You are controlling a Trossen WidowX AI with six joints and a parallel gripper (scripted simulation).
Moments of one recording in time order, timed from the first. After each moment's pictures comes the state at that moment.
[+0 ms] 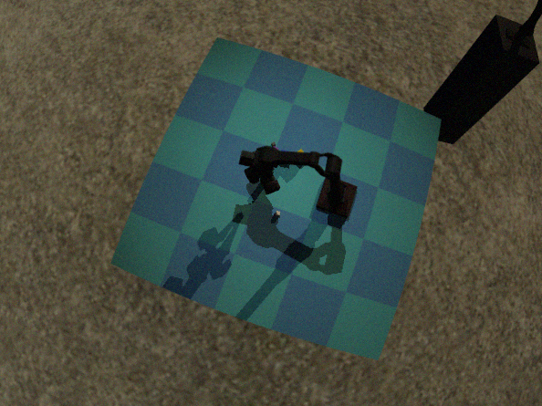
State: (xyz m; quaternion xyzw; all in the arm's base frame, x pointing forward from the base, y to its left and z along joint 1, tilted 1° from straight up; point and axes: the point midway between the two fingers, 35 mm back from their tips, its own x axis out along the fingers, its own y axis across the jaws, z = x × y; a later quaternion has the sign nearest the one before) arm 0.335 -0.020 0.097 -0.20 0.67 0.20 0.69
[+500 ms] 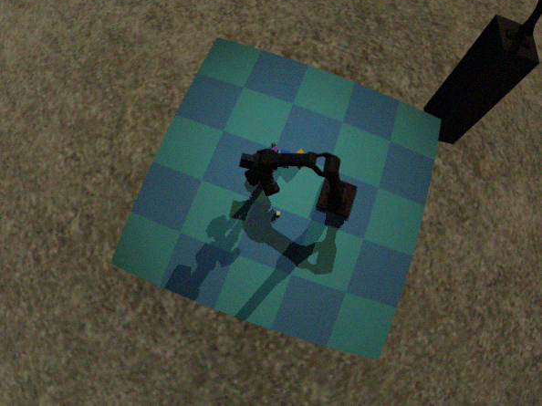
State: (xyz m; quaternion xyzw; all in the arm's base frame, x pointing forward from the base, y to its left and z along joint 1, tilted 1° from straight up) arm 0.334 -0.020 0.067 -0.20 0.67 0.20 0.69
